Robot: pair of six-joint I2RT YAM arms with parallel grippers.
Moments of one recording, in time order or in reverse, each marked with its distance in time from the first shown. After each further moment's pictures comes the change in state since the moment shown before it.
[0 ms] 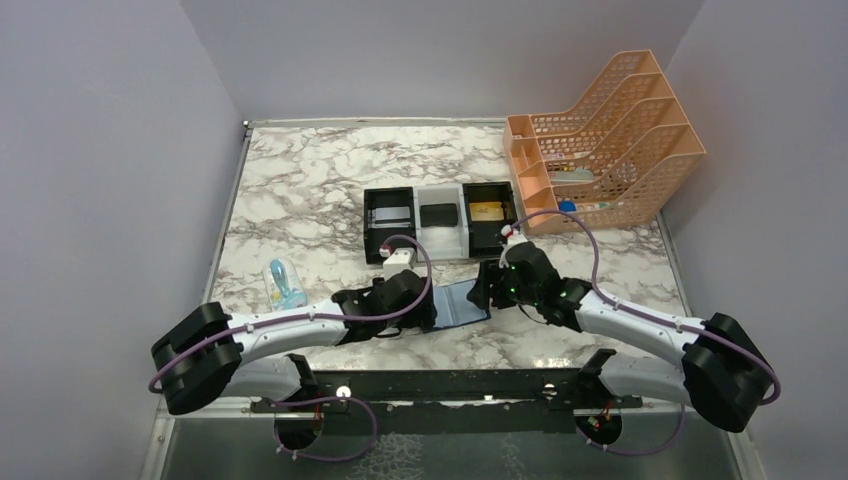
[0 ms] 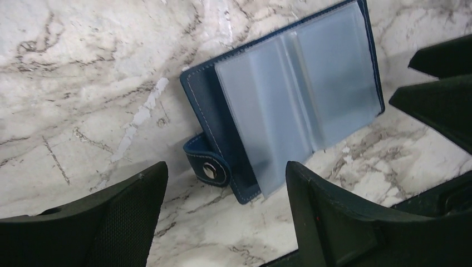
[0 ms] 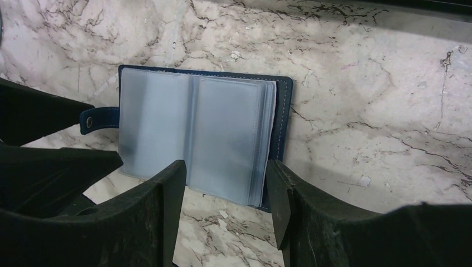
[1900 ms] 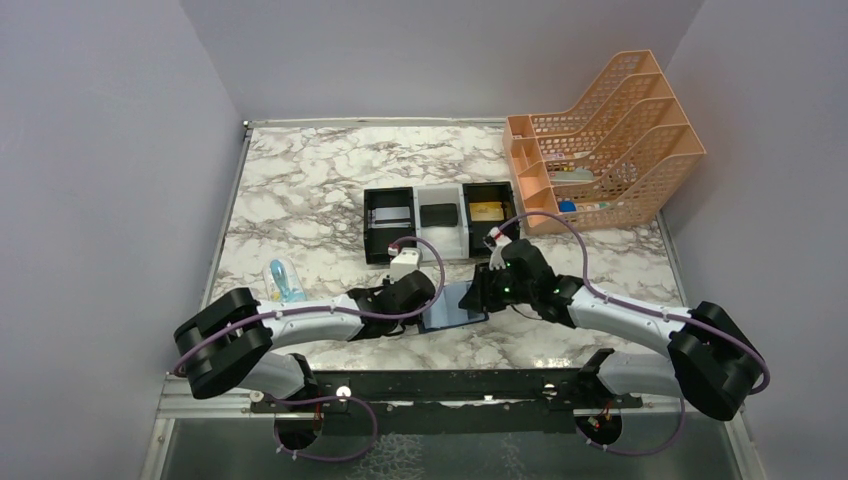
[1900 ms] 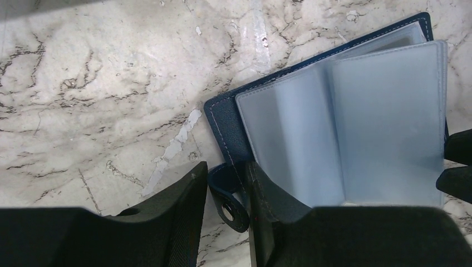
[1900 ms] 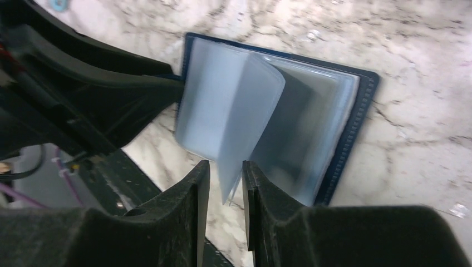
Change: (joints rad) left arm -0.005 0.158 0.026 0.055 -0.145 0.075; right arm -0.005 0.078 0.011 0.057 -0.223 0.013
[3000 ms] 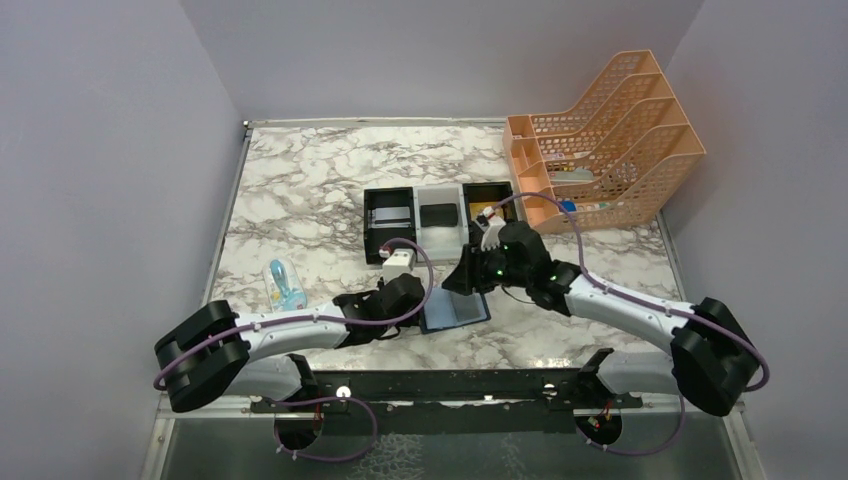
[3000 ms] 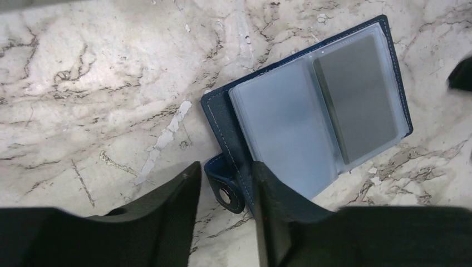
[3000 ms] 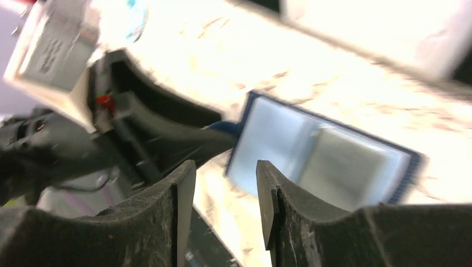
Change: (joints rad) left arm 0.000 -0.113 -0.077 0.062 0.035 -0.018; right arm 0.001 0.066 0.122 0.103 -0.139 0.022
